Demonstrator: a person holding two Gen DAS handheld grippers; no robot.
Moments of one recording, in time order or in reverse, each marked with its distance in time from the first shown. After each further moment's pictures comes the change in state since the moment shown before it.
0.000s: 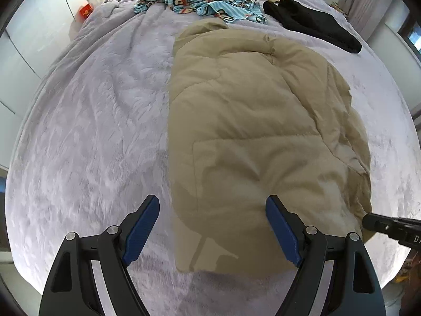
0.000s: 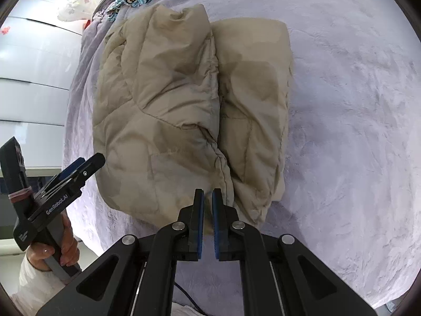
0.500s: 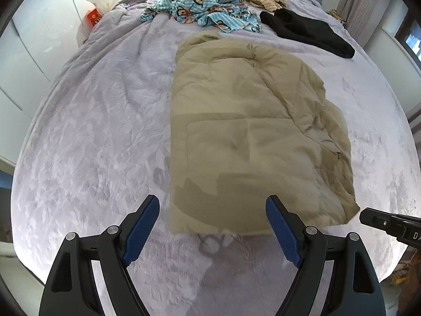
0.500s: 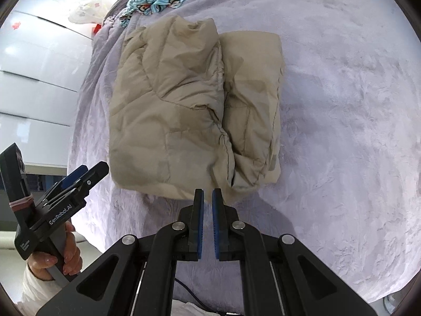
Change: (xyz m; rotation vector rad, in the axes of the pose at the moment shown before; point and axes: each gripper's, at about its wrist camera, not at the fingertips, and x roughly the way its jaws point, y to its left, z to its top) left arm -0.049 -0.016 -0.036 -0.024 -0.056 0.020; right arm -0.038 0.013 -0.035 -0.040 -0.060 0.005
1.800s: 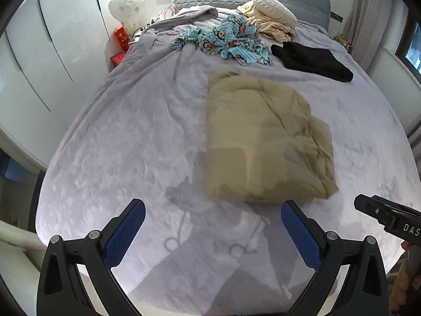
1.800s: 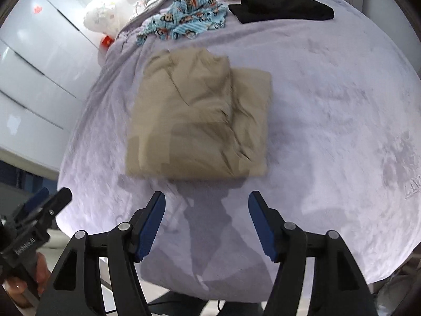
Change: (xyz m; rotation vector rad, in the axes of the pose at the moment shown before) left arm -0.118 0.027 -0.052 -0.036 -0.149 0.070; right arm -0.062 0.056 -0.063 -0.085 -0.204 -0.122
